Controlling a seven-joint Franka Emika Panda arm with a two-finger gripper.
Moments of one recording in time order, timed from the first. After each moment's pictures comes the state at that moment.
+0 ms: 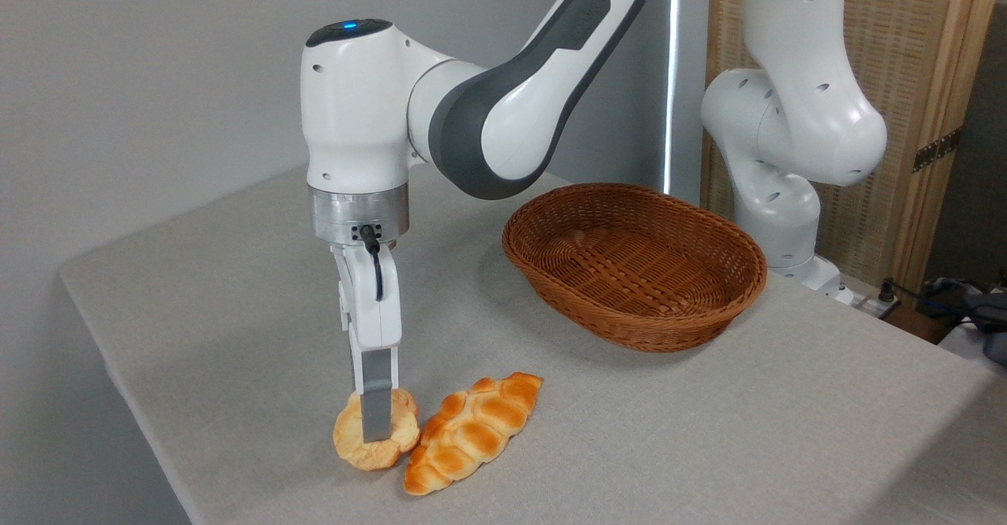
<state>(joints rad) -0.12 0.09 0.02 -2.03 0.10 2.35 0.98</state>
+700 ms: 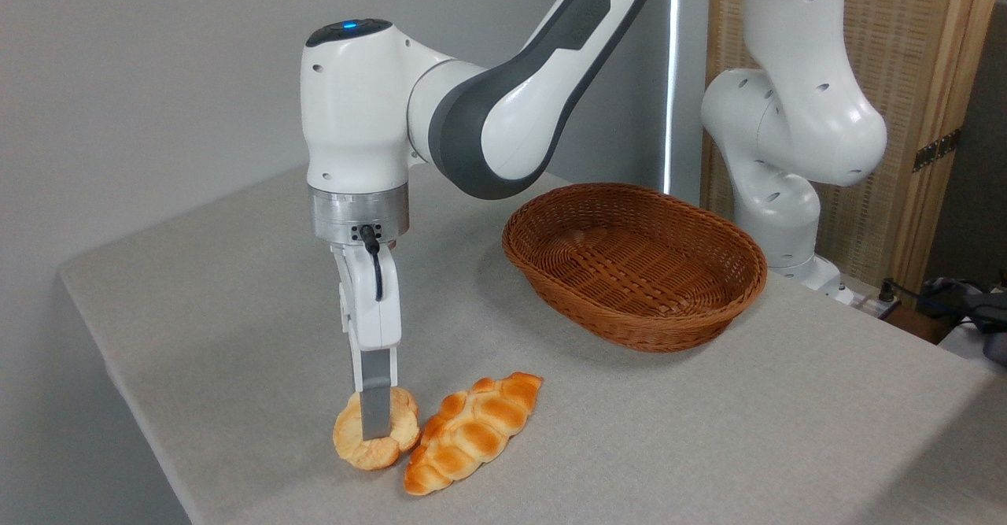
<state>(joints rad) -0.12 0.09 0.02 -2.03 0.10 2.35 0.98</state>
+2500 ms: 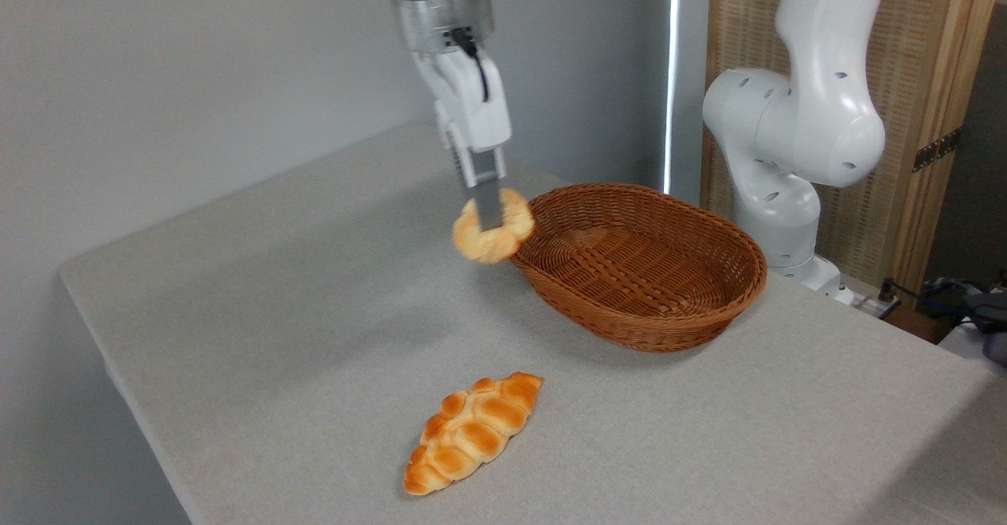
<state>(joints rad) -0.17 -0.36 -0.01 -2.12 -0.06 1.70 0.98</state>
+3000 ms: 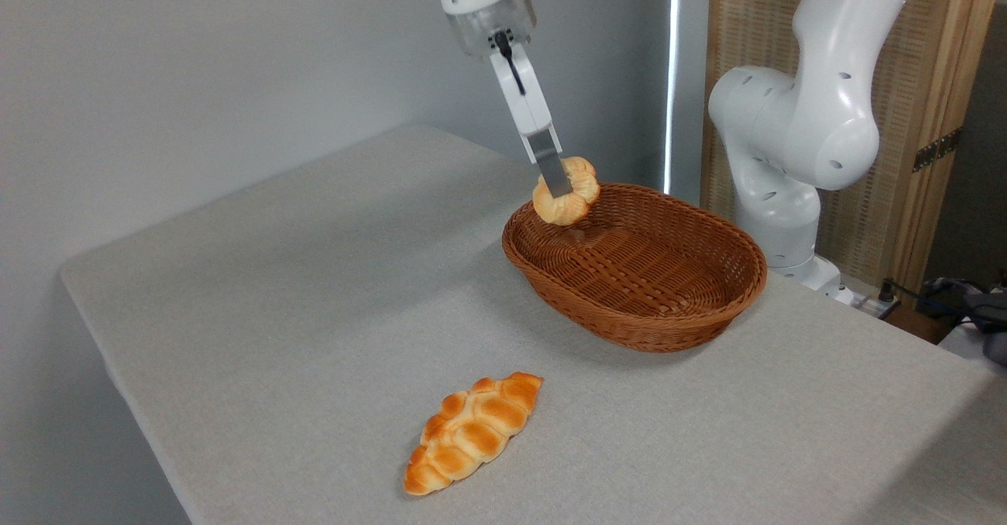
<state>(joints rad) -0.31 -0.50 -0.05 -2.30 -0.06 1.54 0.98</state>
